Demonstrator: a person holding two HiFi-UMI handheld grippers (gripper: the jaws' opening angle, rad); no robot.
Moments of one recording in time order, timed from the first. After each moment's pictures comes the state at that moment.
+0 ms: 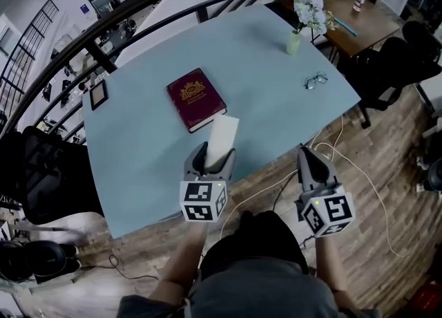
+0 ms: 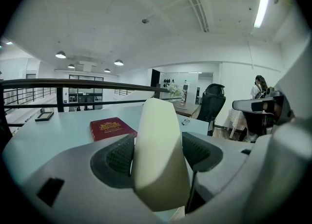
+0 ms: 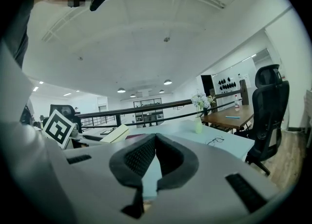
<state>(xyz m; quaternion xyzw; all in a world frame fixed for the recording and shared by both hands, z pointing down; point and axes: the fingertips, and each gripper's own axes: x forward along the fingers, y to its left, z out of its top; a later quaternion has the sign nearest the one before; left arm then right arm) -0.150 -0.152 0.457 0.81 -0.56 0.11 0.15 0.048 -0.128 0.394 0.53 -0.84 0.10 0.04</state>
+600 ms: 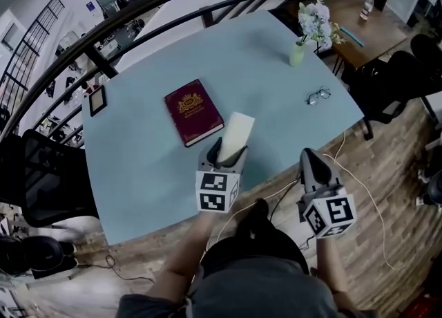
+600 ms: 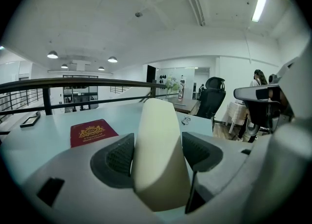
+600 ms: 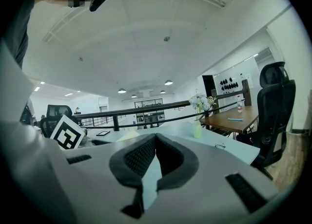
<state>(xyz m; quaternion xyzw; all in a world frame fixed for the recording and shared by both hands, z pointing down) -0.101 -0.223 0.481 0.82 -0.54 0.14 0.14 0.070 -0.185 0.392 0.52 -0.85 0.10 0.04</state>
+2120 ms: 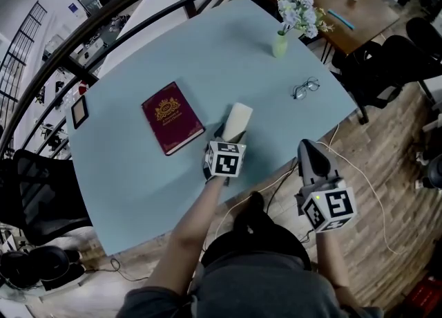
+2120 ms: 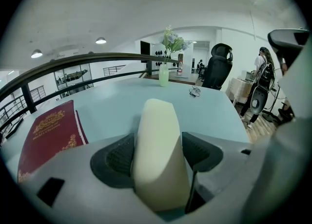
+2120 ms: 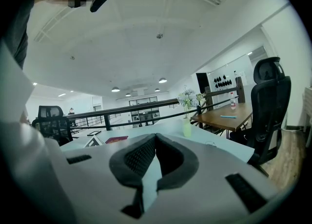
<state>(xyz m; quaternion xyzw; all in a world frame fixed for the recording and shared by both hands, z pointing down) -0.046 -0.322 0.606 0.79 -0.51 0.28 0.19 0.114 -0.231 0.409 0.54 -0.83 0.12 0.04</state>
